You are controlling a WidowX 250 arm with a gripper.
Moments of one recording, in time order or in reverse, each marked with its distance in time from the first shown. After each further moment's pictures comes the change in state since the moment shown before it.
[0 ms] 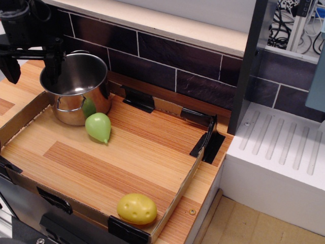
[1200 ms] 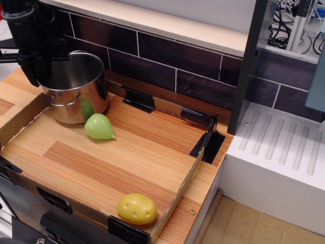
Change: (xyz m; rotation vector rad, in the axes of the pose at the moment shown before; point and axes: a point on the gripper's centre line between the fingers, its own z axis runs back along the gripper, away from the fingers) arm 0.006 0.008 -0.008 -0.043 0.069 0.067
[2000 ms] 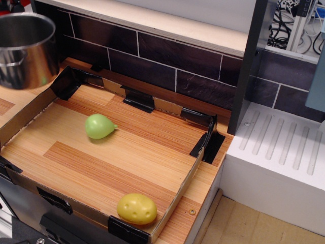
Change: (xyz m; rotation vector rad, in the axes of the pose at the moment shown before) arm -0.006 0.034 0.084 -0.079 0.001 0.030
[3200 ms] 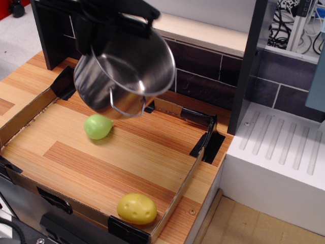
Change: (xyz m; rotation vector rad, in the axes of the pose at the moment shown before) arm -0.106 -0.155 0.023 0.441 -0.329 -0.094
